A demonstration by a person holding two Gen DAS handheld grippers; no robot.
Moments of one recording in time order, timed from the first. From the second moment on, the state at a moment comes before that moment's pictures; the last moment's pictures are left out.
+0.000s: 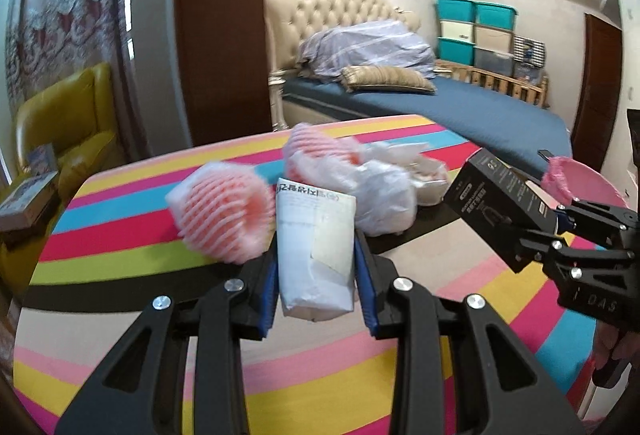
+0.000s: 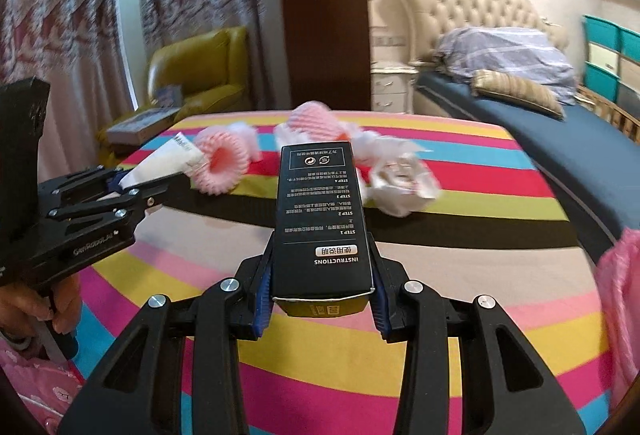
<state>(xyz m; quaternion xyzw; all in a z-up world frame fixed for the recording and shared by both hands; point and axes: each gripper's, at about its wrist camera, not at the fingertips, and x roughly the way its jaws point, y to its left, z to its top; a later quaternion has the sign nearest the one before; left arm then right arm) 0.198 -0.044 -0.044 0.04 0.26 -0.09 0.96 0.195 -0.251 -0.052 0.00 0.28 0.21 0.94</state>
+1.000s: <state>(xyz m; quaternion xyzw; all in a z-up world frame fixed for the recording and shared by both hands) 0.222 -0.246 -0.032 0.11 0.20 -0.33 0.91 0.140 -0.423 -0.049 0.07 0.22 -0.01 0.97</state>
